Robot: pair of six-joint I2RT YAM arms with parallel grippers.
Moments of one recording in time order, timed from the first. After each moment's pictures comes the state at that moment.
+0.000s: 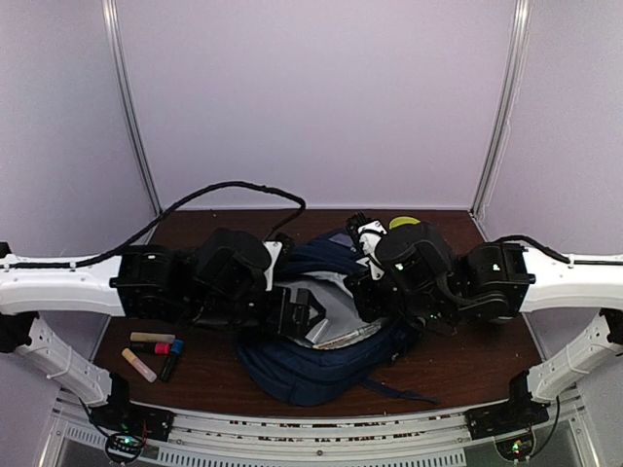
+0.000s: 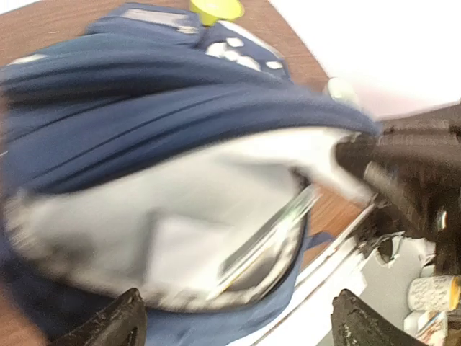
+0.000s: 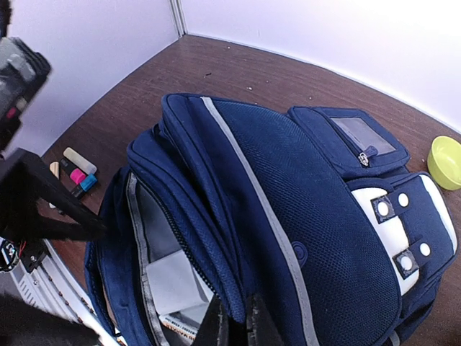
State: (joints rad) left arm -1.30 1.39 1.20 -0.50 -0.25 -0.81; right arm 1.27 1.33 1.20 -0.51 0.53 0.49
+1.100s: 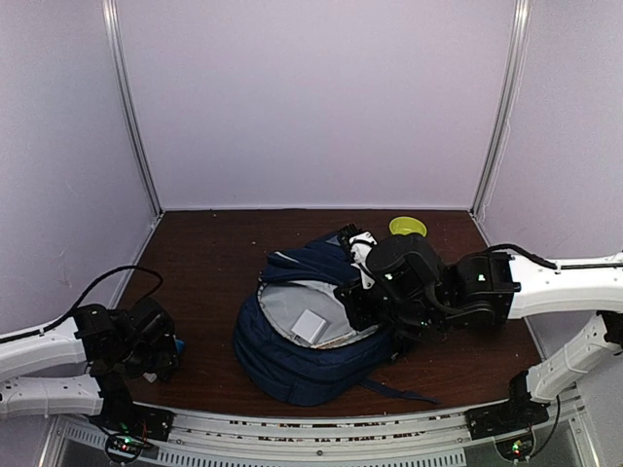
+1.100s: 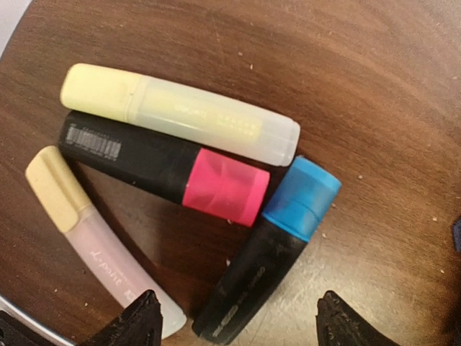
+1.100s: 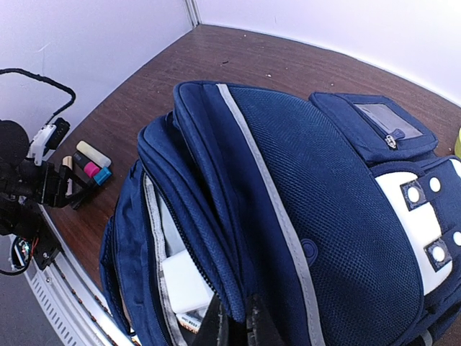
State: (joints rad) left arm -0.77 0.77 0.41 -0.94 -0.33 -1.11; right arm 1.27 1.36 1.15 -0.43 0.46 0.53
